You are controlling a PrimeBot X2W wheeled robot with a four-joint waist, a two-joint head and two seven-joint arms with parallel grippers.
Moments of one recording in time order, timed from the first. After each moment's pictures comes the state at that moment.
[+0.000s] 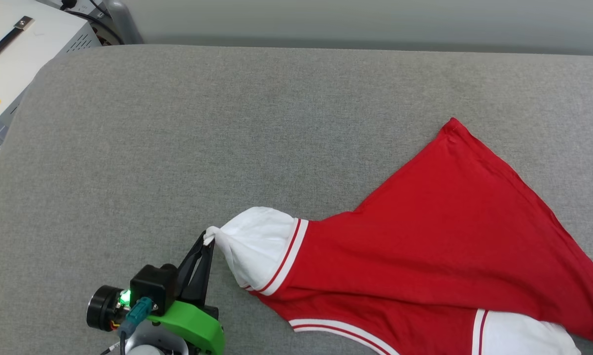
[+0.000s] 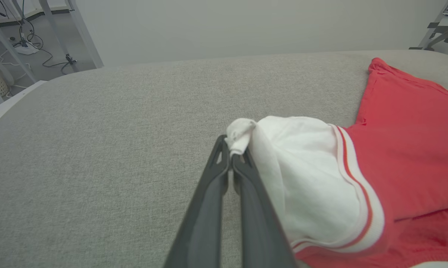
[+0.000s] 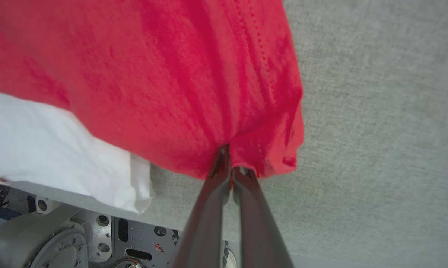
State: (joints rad) left arm -0.09 0.43 -0.53 0.04 -0.48 0.17 -0.23; right arm -0.03 -0.89 0.39 0.24 0.94 0.13 0.59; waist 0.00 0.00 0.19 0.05
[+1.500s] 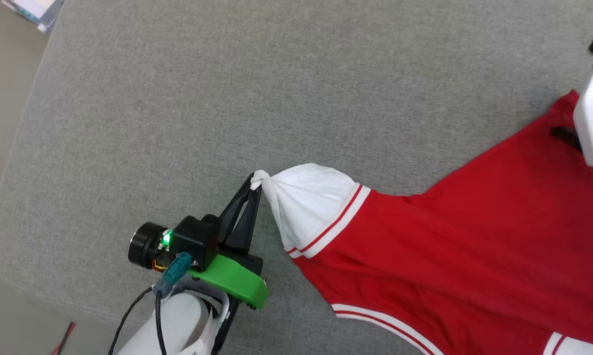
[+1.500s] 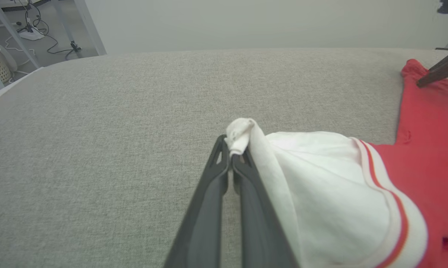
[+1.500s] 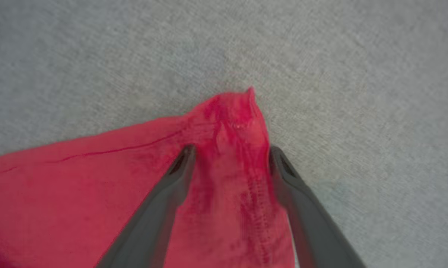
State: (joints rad) left arm -0.29 0.33 -0.59 0.05 -0.42 0.13 -0.25; right arm -0.86 -0.68 0.50 0.39 0.66 0.13 0.95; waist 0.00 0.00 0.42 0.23
